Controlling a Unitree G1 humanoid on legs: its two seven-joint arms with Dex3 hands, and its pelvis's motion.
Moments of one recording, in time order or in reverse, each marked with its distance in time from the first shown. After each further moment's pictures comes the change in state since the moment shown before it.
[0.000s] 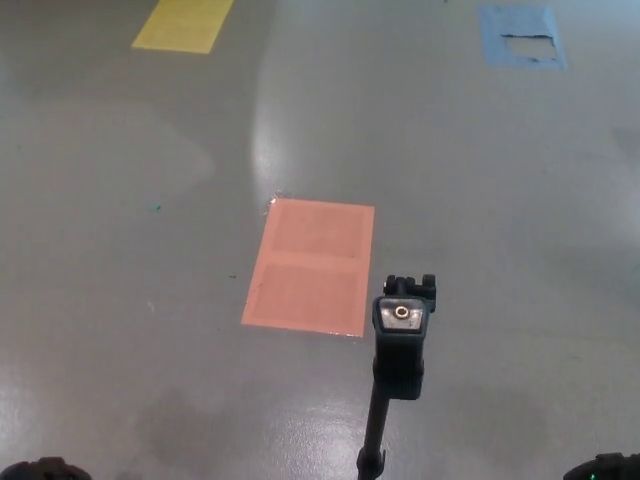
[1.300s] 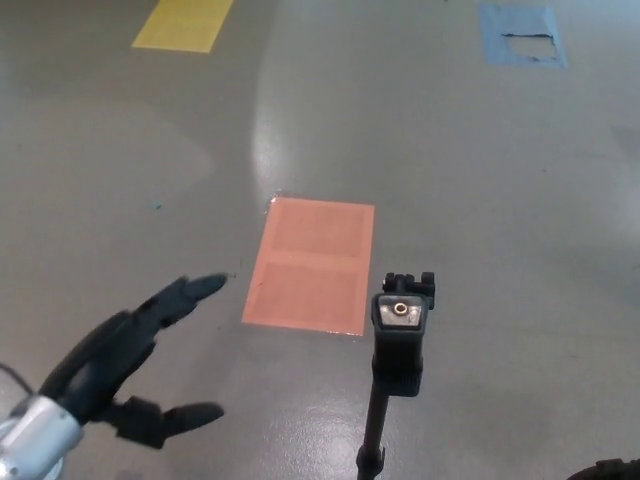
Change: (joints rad) left_arm 0.150 -0.022 0.093 -0.907 -0.084 -0.195 -0.063; right_arm -0.015 -0.010 0.007 0.050 -0.007 -0.047 0.055
